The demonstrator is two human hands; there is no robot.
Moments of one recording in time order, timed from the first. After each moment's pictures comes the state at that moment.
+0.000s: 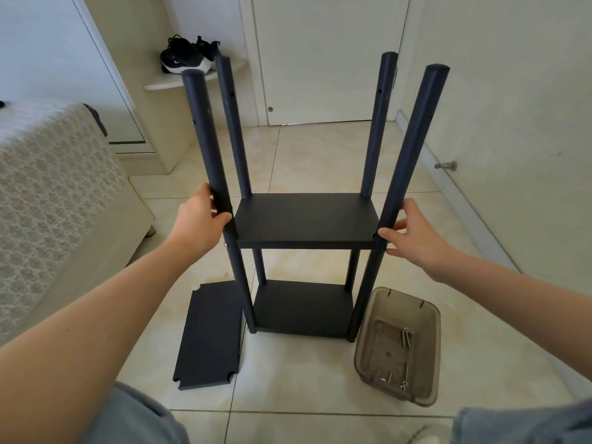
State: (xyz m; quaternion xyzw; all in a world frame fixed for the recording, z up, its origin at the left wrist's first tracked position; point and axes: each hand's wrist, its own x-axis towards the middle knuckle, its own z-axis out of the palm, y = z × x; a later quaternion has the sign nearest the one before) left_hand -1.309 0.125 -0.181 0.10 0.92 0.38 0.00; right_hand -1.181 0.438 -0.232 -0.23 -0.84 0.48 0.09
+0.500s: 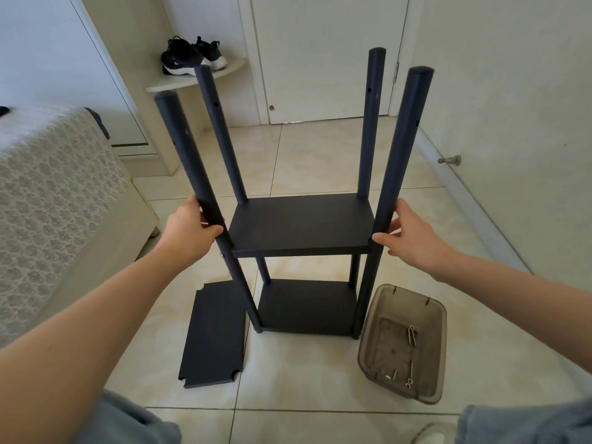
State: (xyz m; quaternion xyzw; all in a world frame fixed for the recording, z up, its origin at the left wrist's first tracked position) left_hand -1.305 0.111 -0.188 0.06 0.93 0.37 0.02; right_hand -1.174 0.430 -0.229 -0.20 -0.89 0.40 0.06
